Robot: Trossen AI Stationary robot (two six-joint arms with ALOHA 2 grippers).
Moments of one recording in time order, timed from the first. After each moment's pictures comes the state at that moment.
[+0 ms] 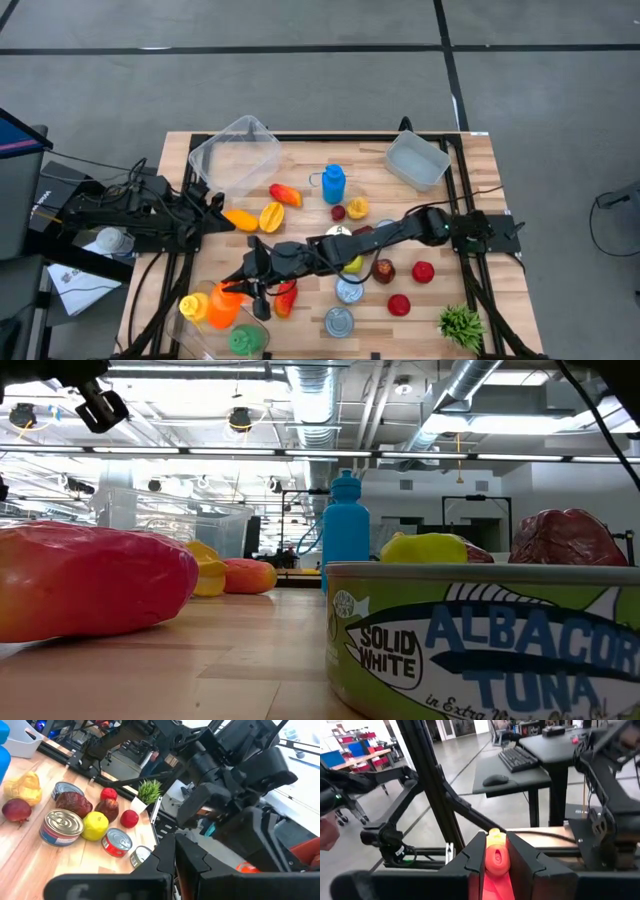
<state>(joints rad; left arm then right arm) -0.02 0.21 0.38 -0.20 0.28 -0.64 0.31 2.40 2.32 -0.05 0.04 0.24</state>
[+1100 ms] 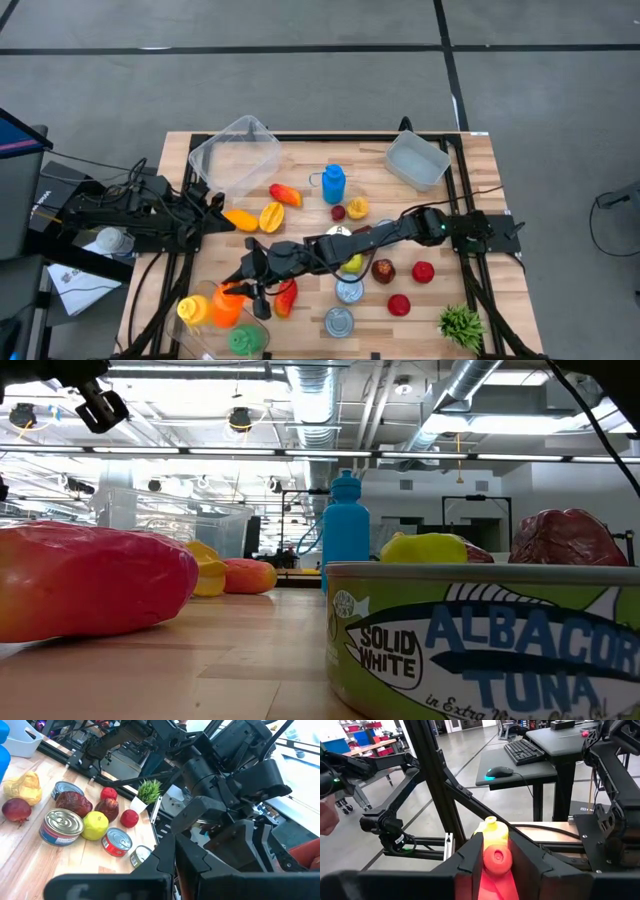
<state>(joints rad) -0.02 0.21 0.38 -0.20 0.28 -0.64 0.30 2.43 2.32 -0.05 -0.01 0.20</state>
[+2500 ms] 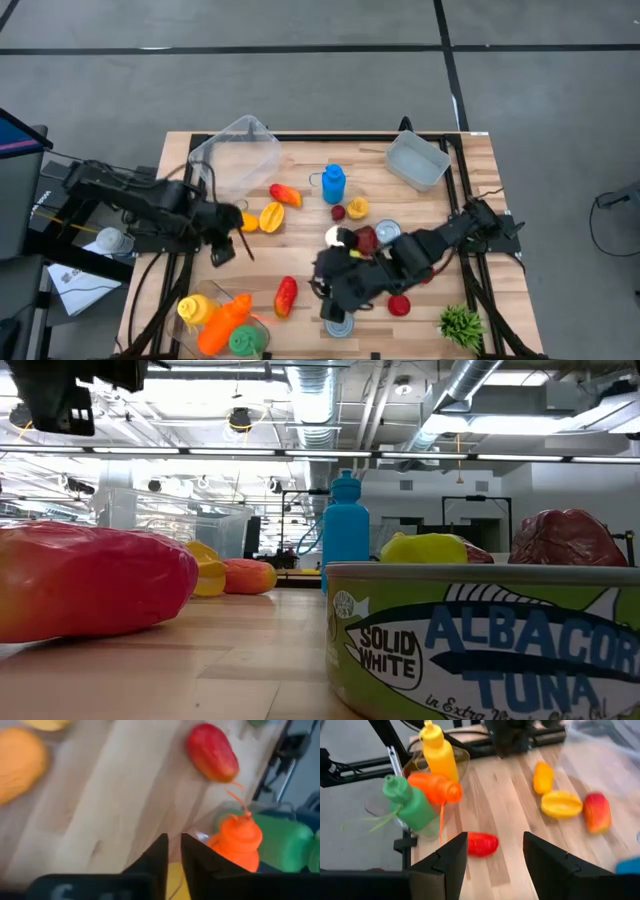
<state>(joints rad) -0.28 1.00 0.91 -1.04 0.19 -0.79 0.52 2.03 2.32 -1.12 0.51 0.57</state>
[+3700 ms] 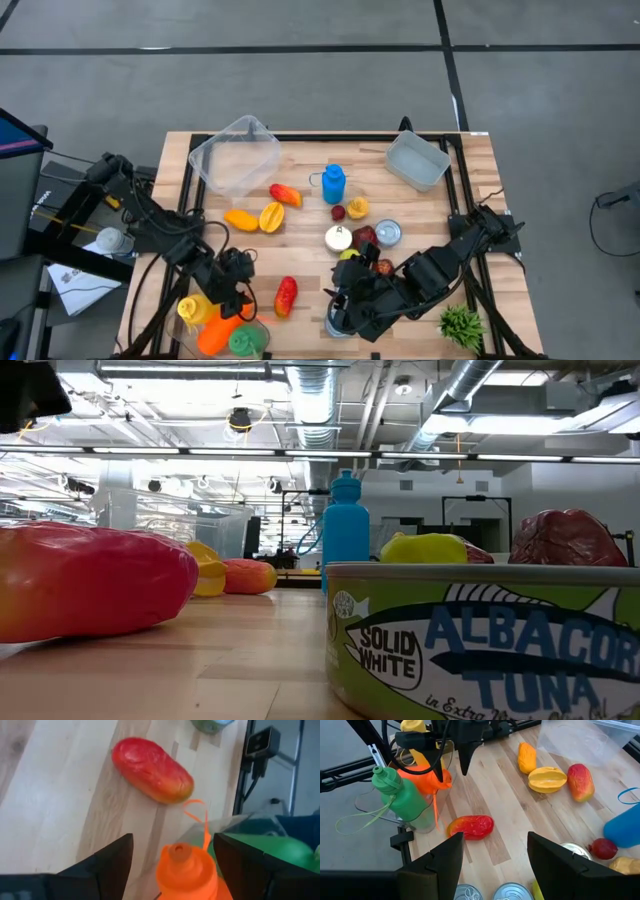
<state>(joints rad) -0.75 1.26 0.90 -0.63 -0.20 -1.01 0.63 2.03 2.32 -1.25 0.63 0.81</state>
